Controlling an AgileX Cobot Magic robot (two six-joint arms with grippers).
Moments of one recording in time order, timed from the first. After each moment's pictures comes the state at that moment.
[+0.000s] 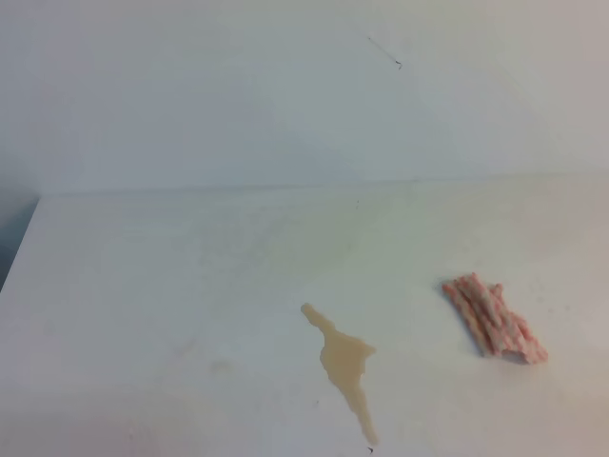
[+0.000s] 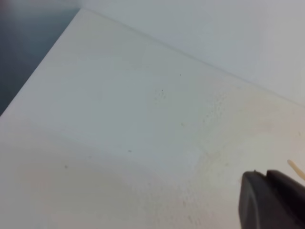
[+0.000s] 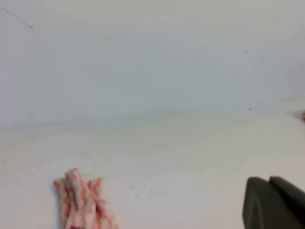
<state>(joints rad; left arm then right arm) -0.03 -0.03 0.04 -0.16 0.31 -0.39 -0.08 -0.03 0.03 0.12 0.17 -0.08</state>
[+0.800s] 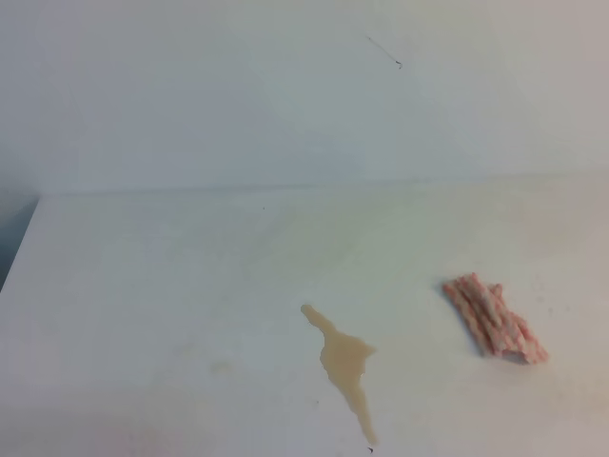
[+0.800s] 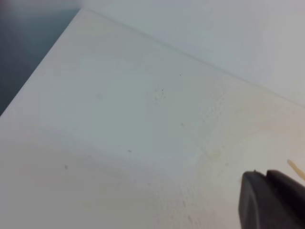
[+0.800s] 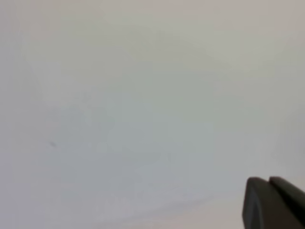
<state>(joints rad) -0.03 -0.03 0.04 -0.16 0.31 -0.39 -0.08 -0.03 0.03 0.12 -0.06 0.09</state>
